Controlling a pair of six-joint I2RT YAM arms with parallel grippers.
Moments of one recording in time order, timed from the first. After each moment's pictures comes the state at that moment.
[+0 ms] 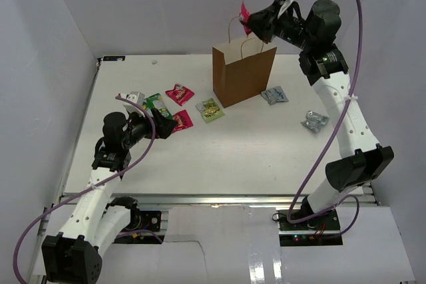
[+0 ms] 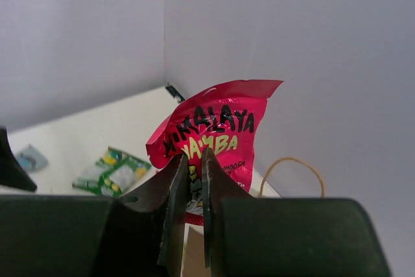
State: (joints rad) left arm -0.14 0.82 0.59 -0.02 0.45 -0.36; right arm 0.31 1.60 1.89 -0.13 -0.71 -0.09
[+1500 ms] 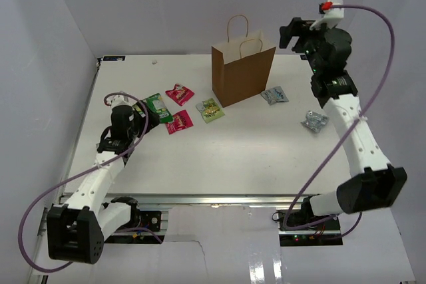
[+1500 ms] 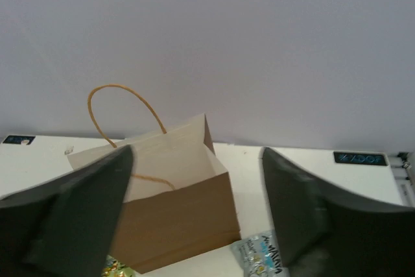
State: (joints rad) left arm -0.12 0.97 0.62 -0.11 -0.01 -0.58; right arm 0.24 1.49 1.57 0.00 0.03 0.16
